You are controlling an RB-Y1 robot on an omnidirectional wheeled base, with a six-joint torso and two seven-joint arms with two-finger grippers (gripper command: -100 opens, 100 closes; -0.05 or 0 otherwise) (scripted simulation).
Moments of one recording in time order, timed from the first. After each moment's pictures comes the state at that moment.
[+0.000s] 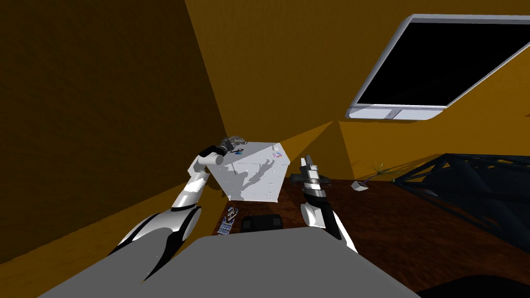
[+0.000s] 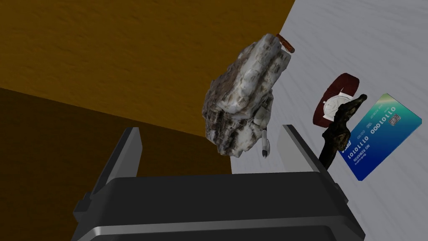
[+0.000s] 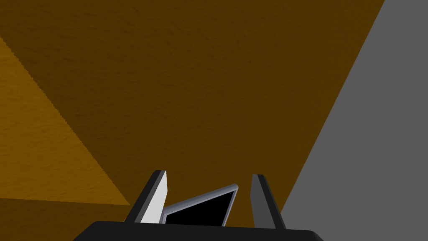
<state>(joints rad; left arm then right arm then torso) -0.47 0.46 0.13 -1.63 0.42 0.51 0.32 0.51 -0.02 0.02 -2.27 0.01 -0.43 0.11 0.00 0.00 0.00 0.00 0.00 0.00</state>
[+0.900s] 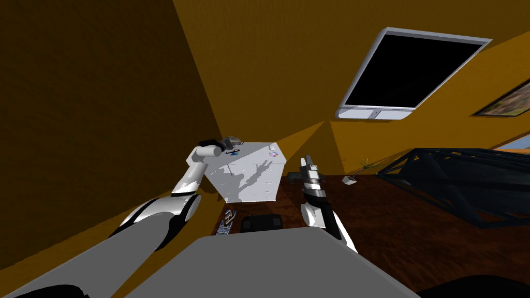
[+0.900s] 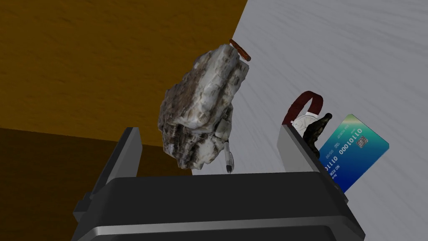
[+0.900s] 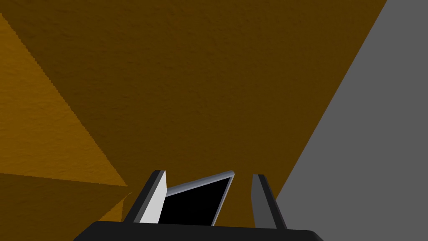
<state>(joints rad) -0.63 0.55 0.13 -1.47 0.49 0.75 0.37 0.51 -0.02 0.02 -2.27 0.01 -0.43 0.11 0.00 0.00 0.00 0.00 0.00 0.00</state>
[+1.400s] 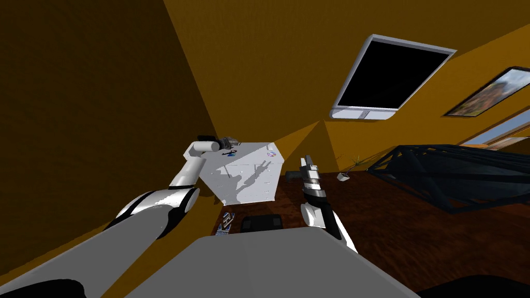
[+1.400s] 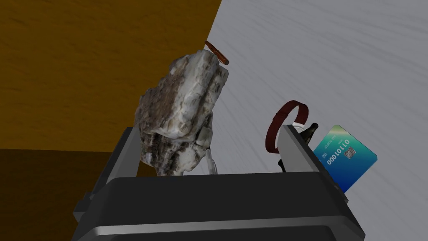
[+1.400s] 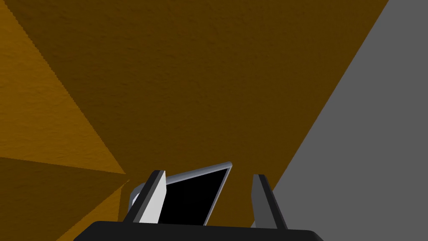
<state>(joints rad) -0.72 0.60 0.12 -1.38 0.52 0.89 0.40 0.51 -0.02 0.02 -2.27 0.01 -0.43 0.11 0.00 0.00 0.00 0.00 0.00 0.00</state>
